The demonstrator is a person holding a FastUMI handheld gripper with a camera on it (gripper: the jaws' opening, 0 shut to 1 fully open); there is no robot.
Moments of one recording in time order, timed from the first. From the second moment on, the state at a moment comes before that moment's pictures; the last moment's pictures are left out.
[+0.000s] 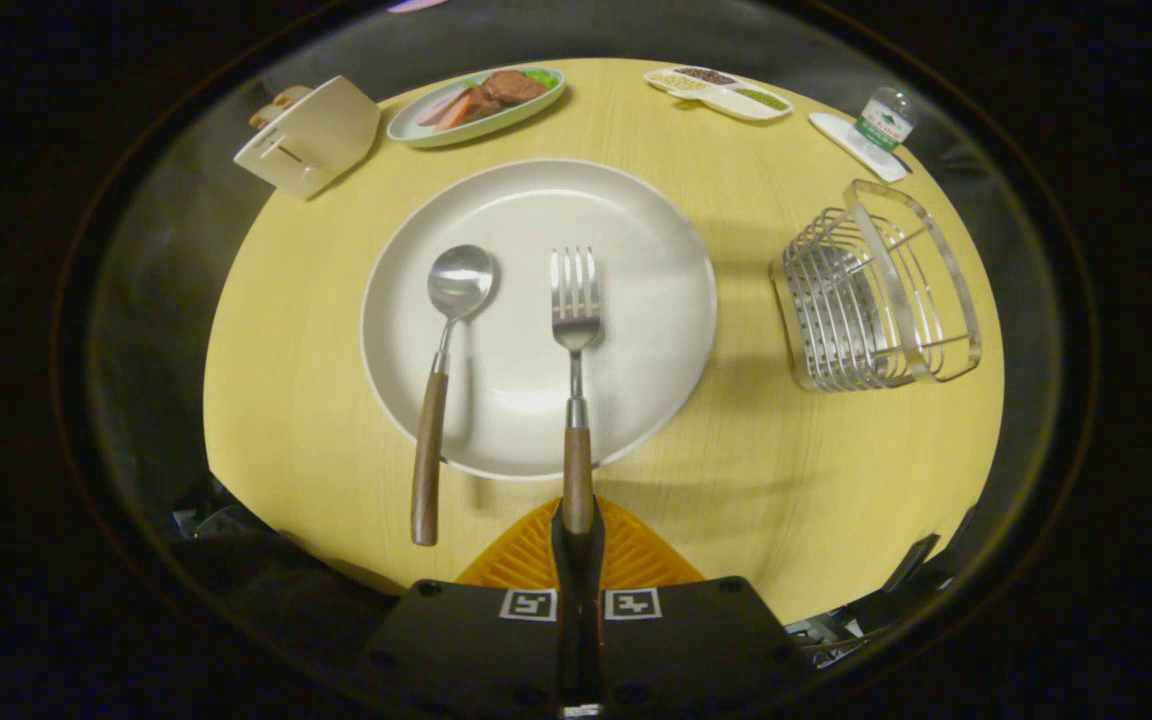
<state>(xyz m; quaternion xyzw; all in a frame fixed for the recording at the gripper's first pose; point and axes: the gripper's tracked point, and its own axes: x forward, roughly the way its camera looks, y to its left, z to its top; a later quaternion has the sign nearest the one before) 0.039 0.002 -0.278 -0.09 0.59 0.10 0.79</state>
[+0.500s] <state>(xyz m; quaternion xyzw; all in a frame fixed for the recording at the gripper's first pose) 0.043 -0.031 -0.201 -0.10 0.58 0.09 0.80</state>
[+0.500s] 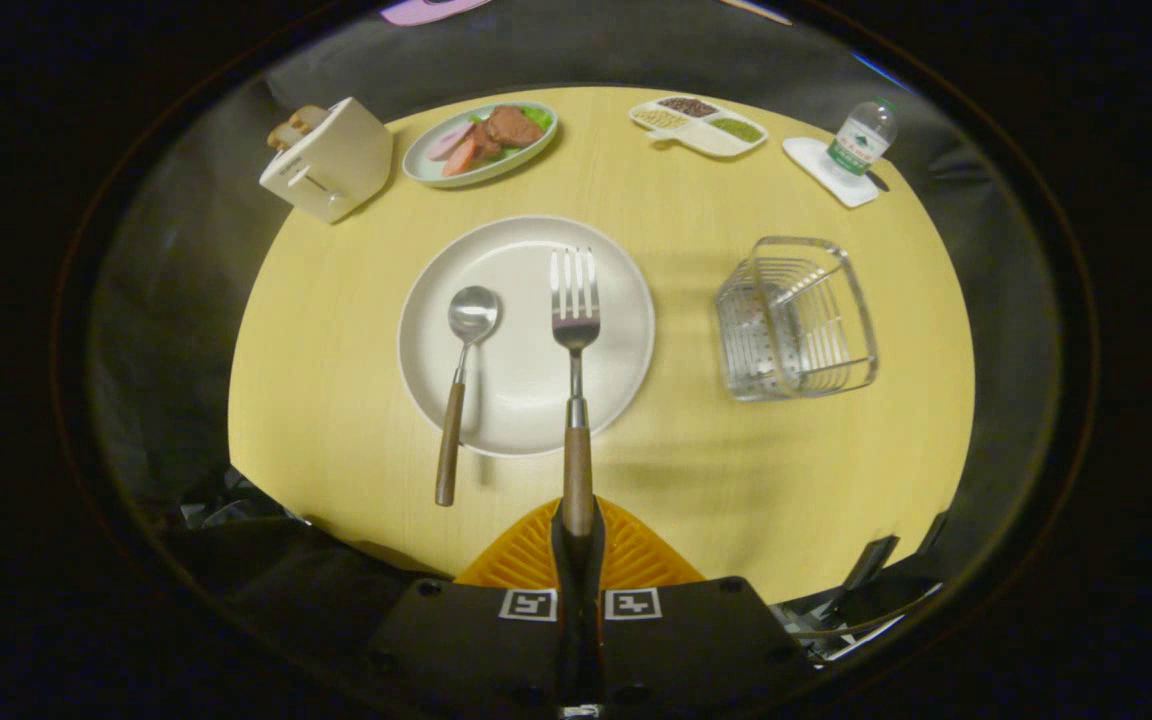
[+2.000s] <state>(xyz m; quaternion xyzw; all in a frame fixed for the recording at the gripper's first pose) 0.068 -0.141 -0.166 -0.07 0.60 0.01 0.80</state>
